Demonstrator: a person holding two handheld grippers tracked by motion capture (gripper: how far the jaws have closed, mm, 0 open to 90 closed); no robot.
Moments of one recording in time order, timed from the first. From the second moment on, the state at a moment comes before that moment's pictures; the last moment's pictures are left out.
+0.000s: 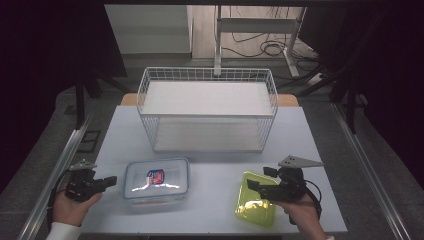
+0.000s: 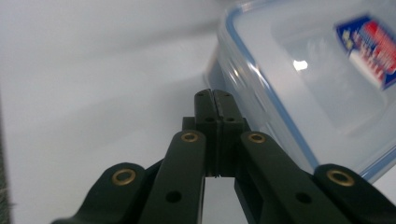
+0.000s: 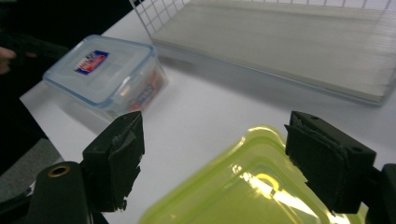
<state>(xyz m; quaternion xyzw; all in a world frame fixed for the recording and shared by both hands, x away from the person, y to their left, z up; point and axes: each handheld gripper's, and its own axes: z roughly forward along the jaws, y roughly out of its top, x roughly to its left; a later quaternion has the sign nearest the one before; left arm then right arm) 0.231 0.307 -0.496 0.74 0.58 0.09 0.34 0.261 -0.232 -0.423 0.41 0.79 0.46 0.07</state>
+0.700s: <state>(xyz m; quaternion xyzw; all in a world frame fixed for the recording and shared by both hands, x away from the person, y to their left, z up) 0.246 0.282 -0.501 0.75 0.56 0.07 0.34 0.239 -0.173 -0.408 0.40 0.77 0.50 0.03</state>
